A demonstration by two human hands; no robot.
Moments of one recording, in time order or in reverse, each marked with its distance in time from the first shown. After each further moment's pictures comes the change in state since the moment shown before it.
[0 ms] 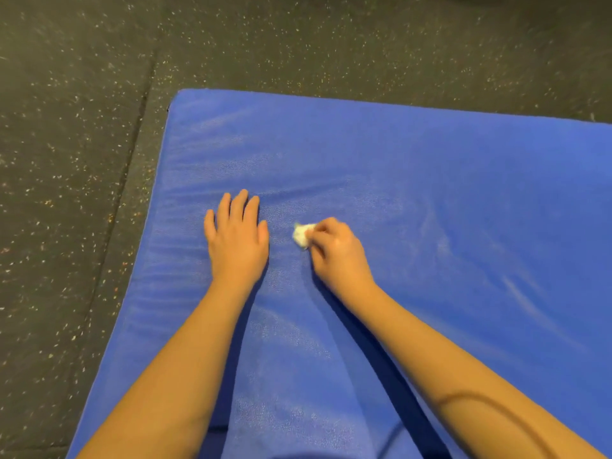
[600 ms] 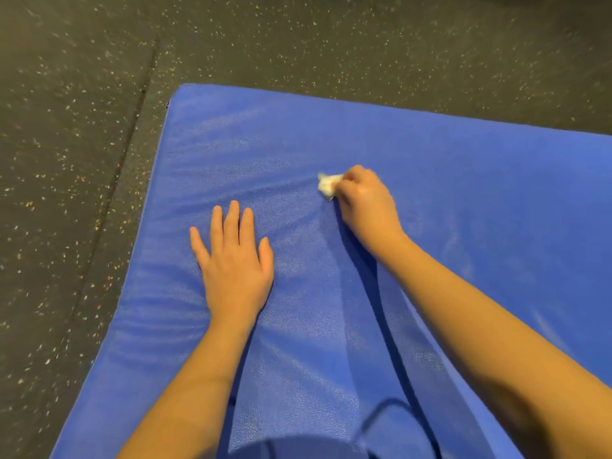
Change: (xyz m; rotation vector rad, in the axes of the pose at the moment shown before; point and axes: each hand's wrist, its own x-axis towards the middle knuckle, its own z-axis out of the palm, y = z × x) left_hand -0.003 -0.001 0.016 0.089 0.087 -0.079; right_hand 0.102 0.060 -0.011 -0.221 -0.069 -0.059
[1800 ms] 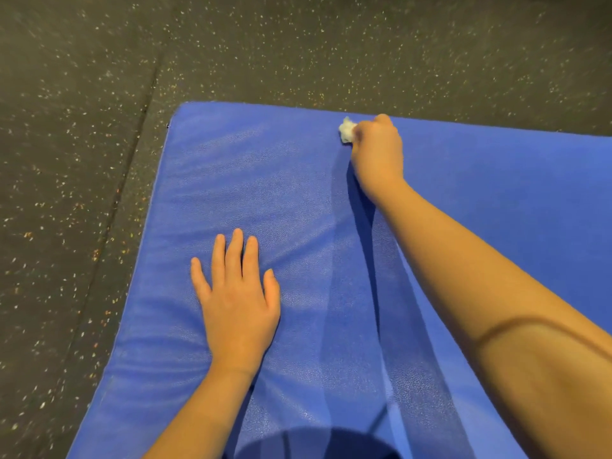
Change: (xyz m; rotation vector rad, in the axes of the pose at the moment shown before) left_hand -0.001 0.000 0.000 0.049 0.027 0.001; right_hand 0.114 0.024 0.013 -0.123 -0.013 0.328
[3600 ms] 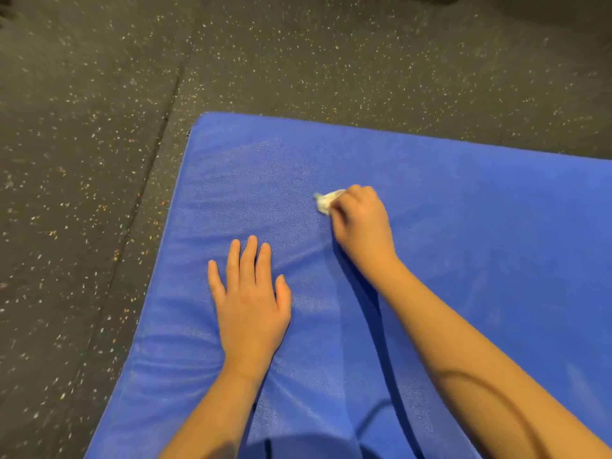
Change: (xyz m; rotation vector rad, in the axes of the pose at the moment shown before) left_hand 0.002 0.000 0.000 0.002 0.026 0.007; right_hand -0.088 -0.019 0.014 0.342 0.195 -0.340
